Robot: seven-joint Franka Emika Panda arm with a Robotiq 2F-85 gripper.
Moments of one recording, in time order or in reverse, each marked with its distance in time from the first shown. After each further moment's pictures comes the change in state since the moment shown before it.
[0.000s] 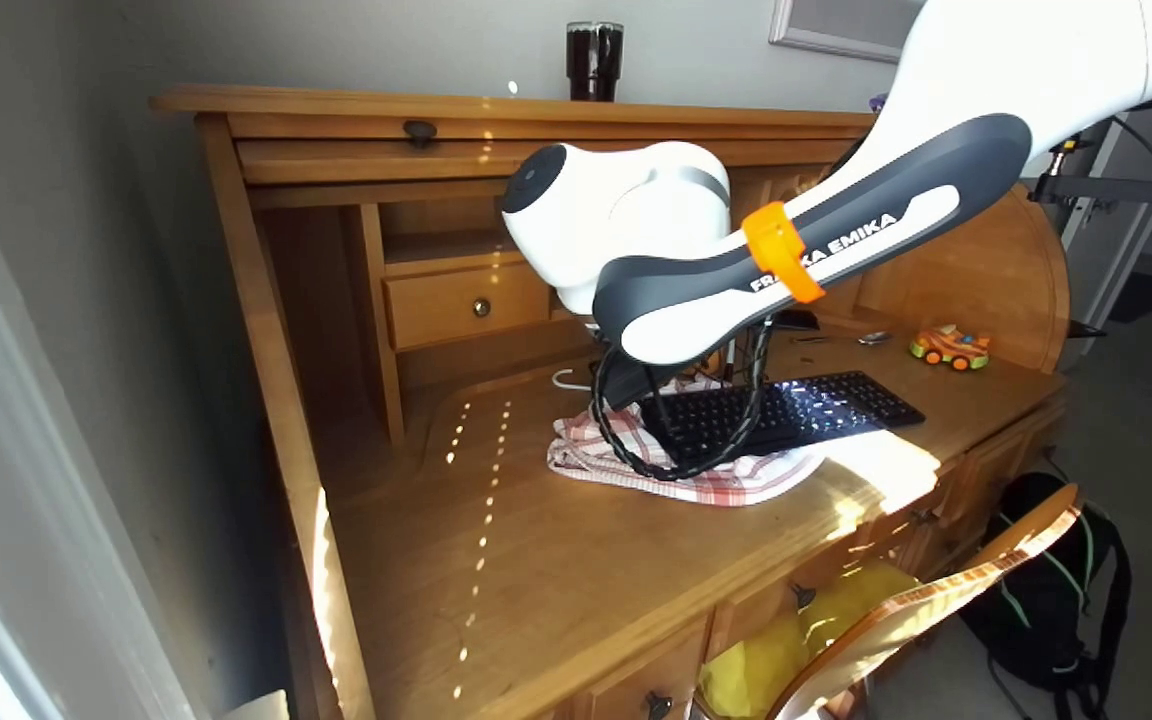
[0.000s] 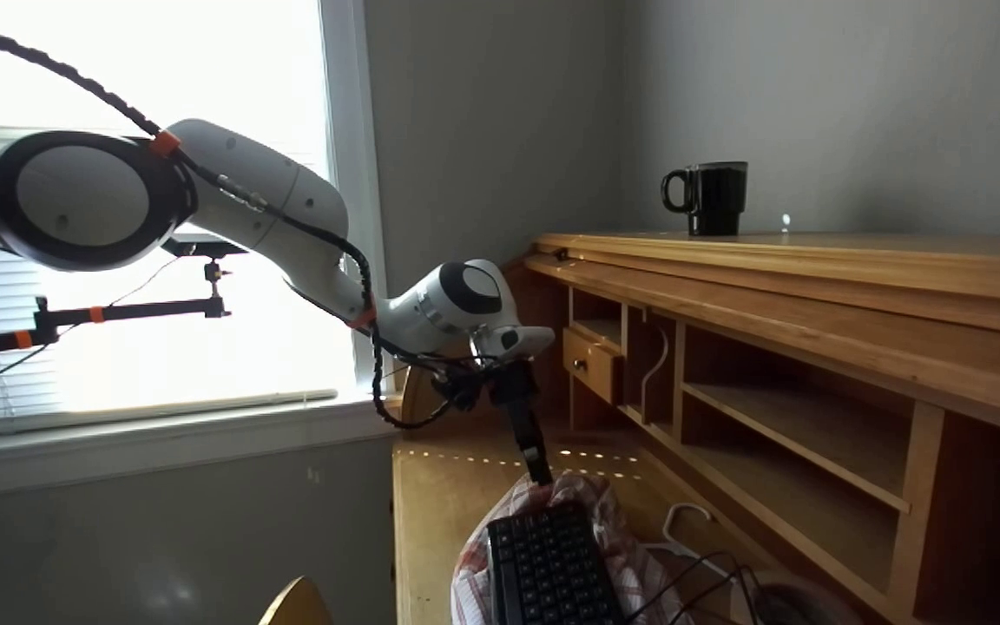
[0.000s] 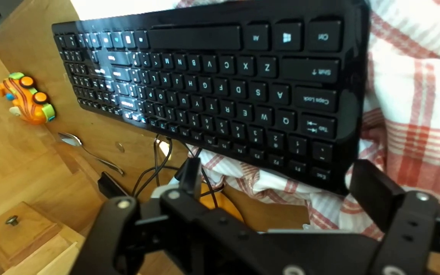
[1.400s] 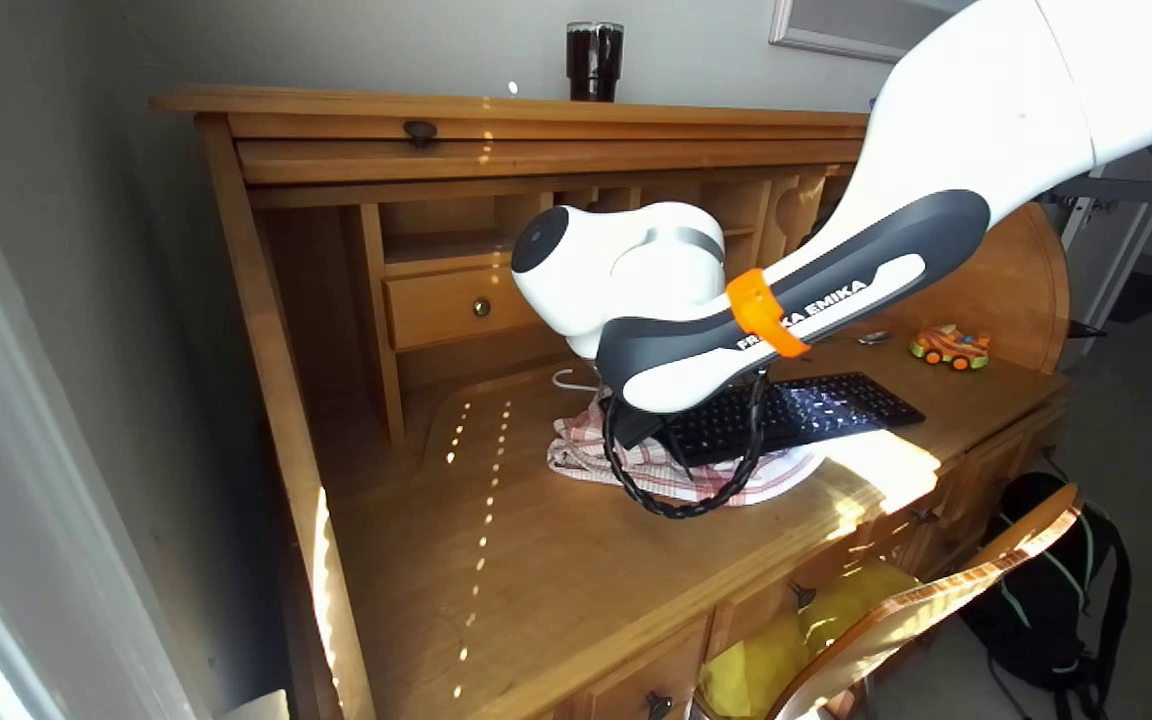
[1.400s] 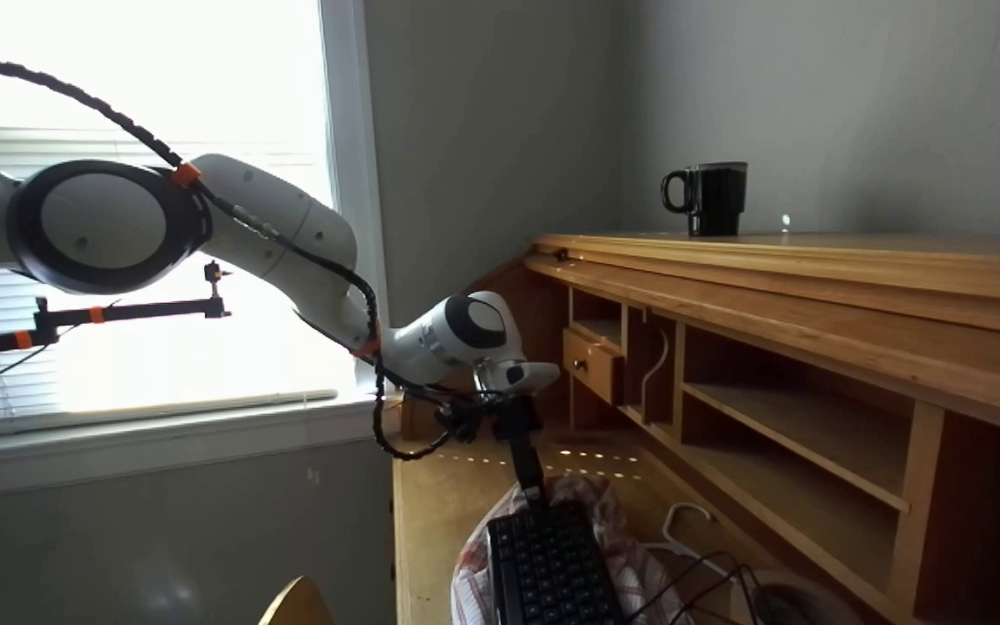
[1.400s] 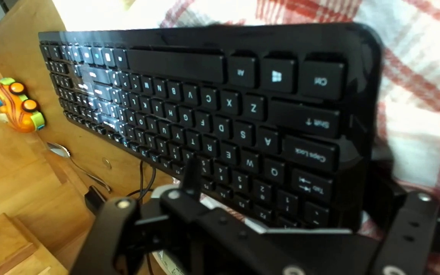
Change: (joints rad) arm 0.028 0.076 -0.066 0.004 0.053 0.034 -0.042
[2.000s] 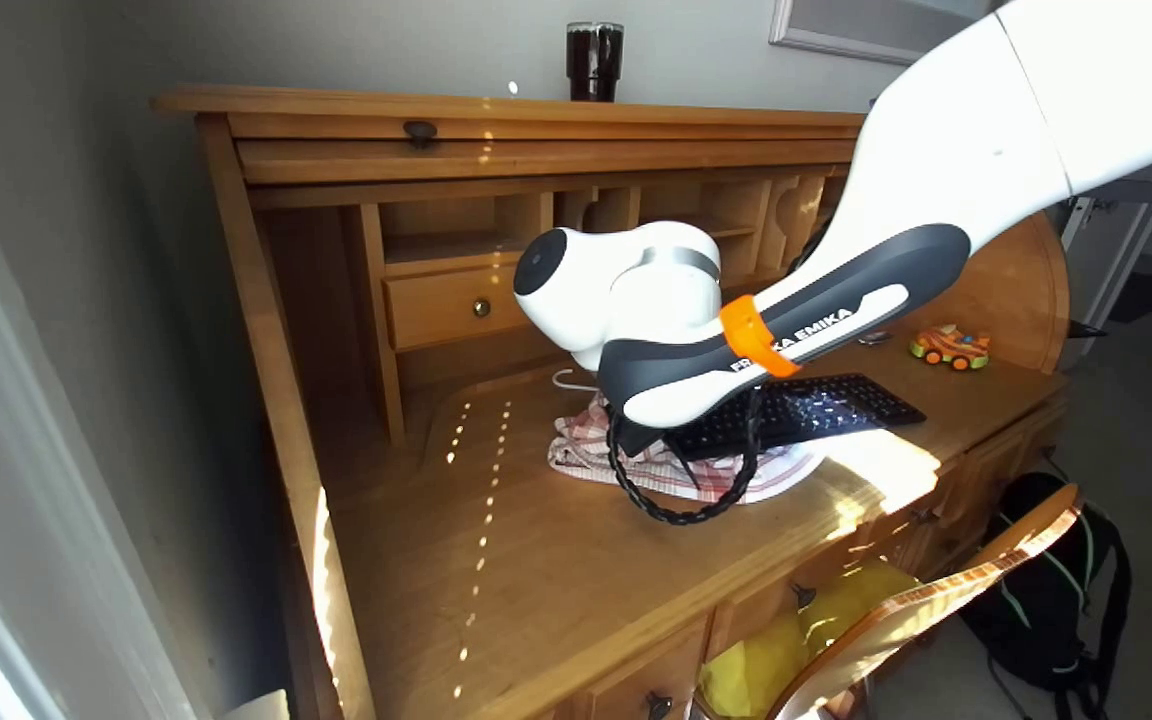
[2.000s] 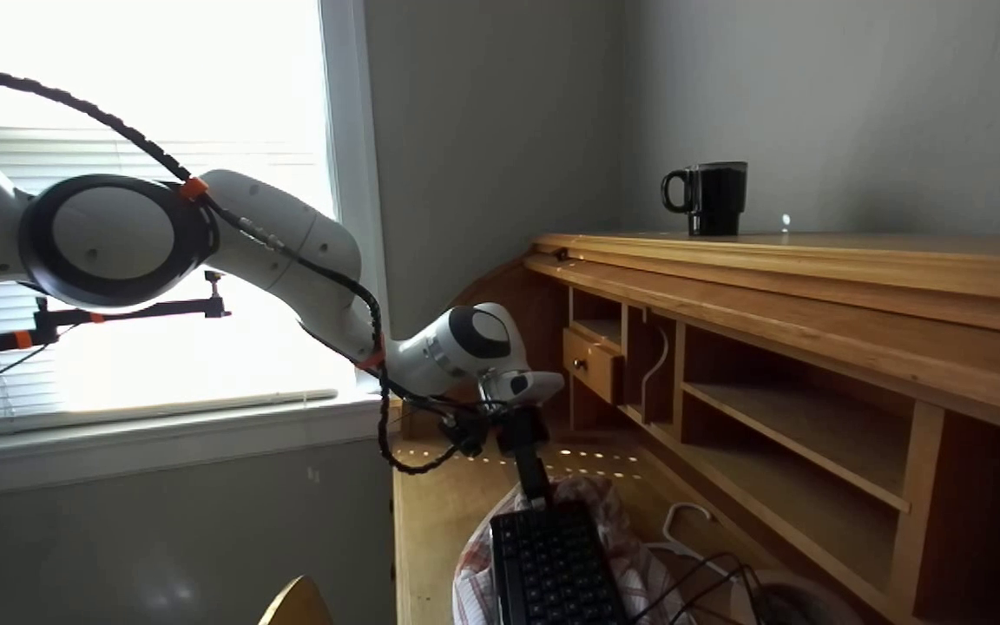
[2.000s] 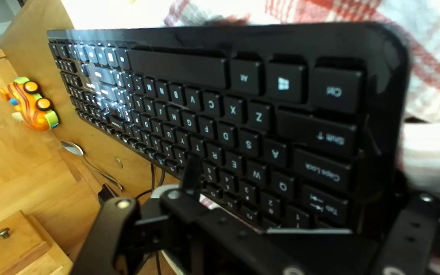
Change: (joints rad) arm 0.017 0.044 -0.045 0.029 -0.003 -0.011 0.017
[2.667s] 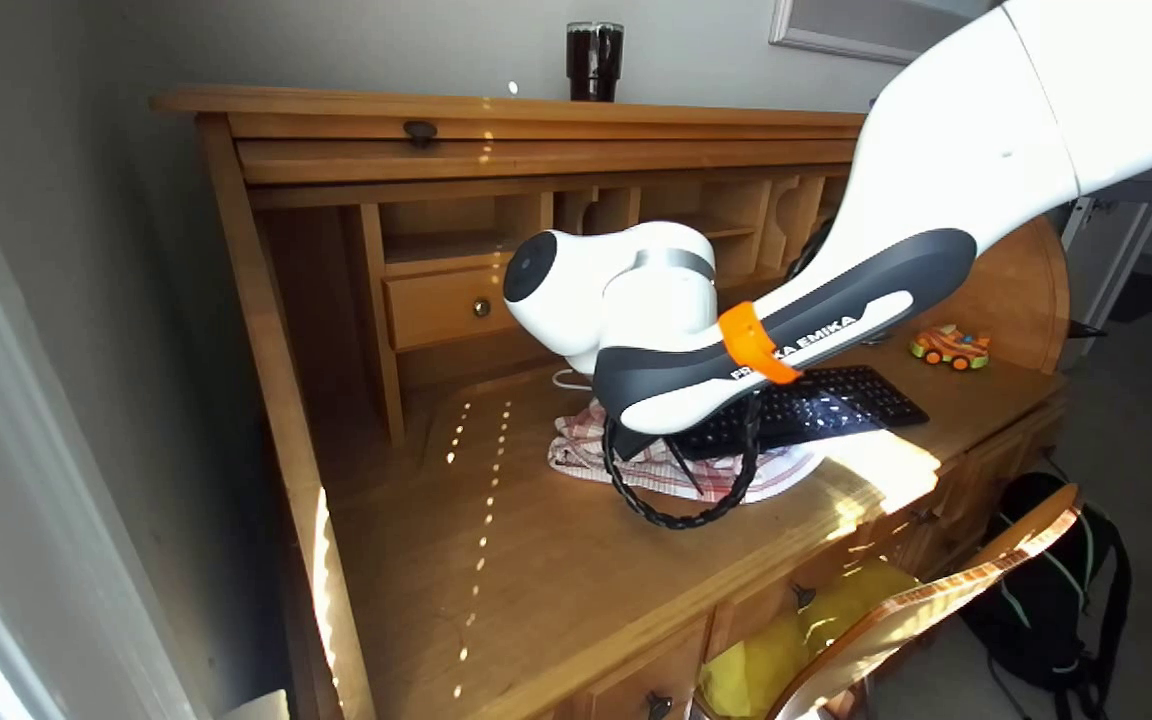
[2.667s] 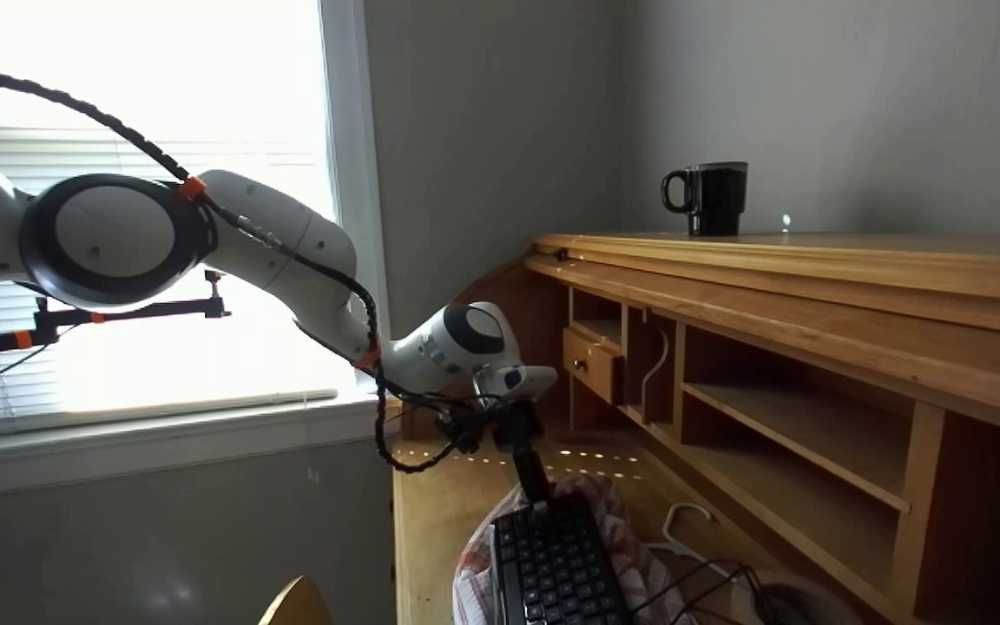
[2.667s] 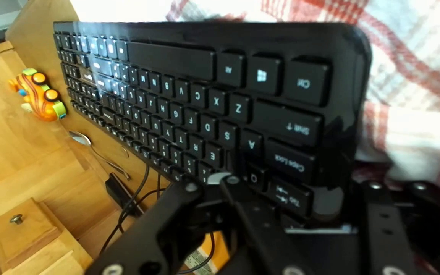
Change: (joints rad) arm 0.028 -0.002 -0.011 0.001 -0.023 -0.010 0.020
